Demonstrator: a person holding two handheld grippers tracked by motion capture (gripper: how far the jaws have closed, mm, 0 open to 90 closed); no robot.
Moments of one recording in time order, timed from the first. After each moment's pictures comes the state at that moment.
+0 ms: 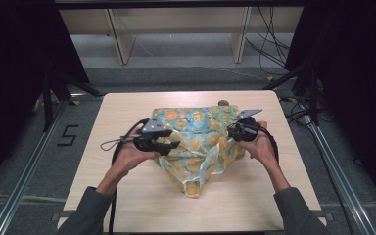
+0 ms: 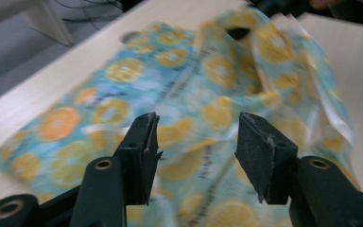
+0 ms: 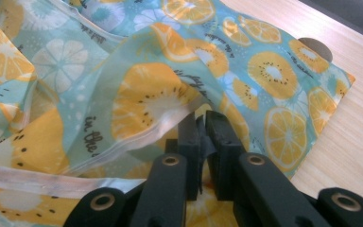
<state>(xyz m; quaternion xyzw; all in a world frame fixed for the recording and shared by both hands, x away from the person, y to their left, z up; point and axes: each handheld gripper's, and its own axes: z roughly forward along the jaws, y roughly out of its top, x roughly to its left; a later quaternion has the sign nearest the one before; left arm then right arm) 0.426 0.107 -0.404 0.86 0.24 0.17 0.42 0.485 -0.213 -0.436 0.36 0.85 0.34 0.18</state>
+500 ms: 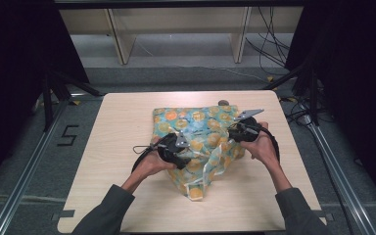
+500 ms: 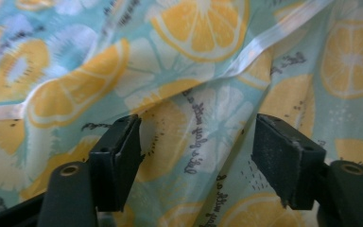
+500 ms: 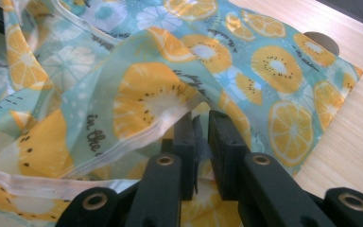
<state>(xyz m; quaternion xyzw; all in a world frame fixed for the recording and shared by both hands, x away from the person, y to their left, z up) 0.449 0.063 -0.476 0.92 0.21 0.18 0.29 0.484 -0.216 -0.438 0.37 0.85 0.34 0.16</state>
